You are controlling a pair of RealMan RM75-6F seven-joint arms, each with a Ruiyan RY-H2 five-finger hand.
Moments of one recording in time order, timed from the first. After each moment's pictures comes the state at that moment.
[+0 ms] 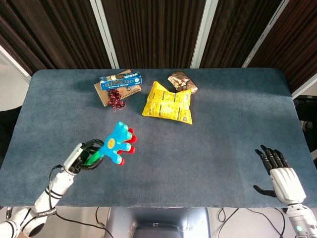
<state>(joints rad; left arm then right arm) -0.55 -1.48 0.03 -1.23 1.73 1.38 -1.45 0.07 -1.05 -0.02 -1.71 -1.59 1.43 -0.02</state>
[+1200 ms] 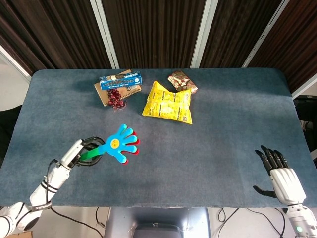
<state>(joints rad) -0.58 -1.47 0.04 -1.15 1.69 1.34 -1.21 0.07 -1.05 -0.02 -1.71 -1.59 1.43 -0.02</state>
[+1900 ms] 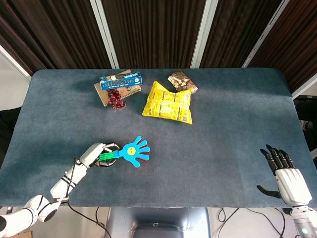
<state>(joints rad) -0.65 -1.66 0.04 -0.93 1.62 1.10 -0.91 0.06 -1.03 -0.02 -1.71 -1.60 1.46 0.02</state>
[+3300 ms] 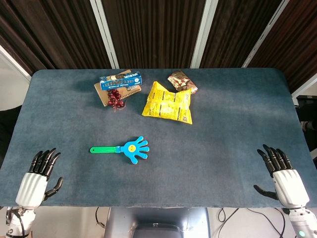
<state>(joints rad) -0.18 -1.35 0.13 -1.42 1.64 1.74 -0.01 0.04 -1.07 -0.02 -1.68 -1.67 1.54 -0.01</state>
